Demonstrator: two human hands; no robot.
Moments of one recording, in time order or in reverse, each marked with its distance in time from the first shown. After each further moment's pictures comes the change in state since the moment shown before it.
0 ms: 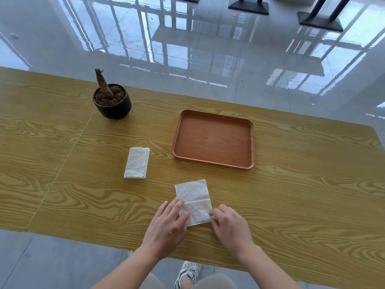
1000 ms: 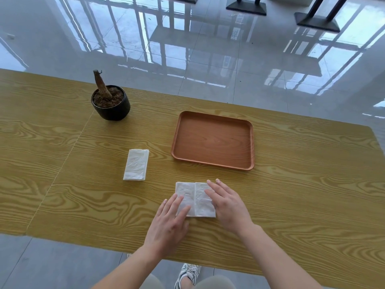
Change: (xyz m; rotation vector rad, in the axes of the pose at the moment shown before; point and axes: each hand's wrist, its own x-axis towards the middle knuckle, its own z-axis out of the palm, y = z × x) left_hand 0.010 -0.002 0.001 -0.079 -0.017 -0.074; right_hand 0.051 0.015 -0.010 -0.034 0.031 -0.156
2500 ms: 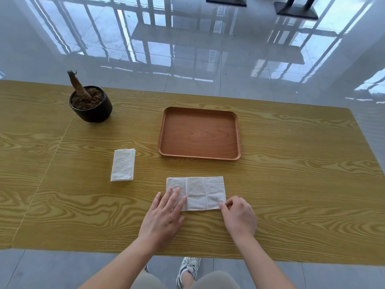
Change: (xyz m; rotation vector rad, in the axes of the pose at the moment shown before) left_hand 0.012 0.004 -0.005 0.134 -0.137 0.106; right_hand -0.053 -0.005 0.001 0.170 0.111 0.861
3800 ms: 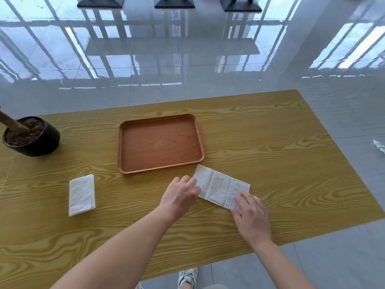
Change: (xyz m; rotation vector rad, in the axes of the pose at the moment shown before) left_hand 0.141 0.094 -0.048 0.179 -0.076 0.415; right_hand 0.010 0.105 -0.042 -0.086 0.162 -0.091
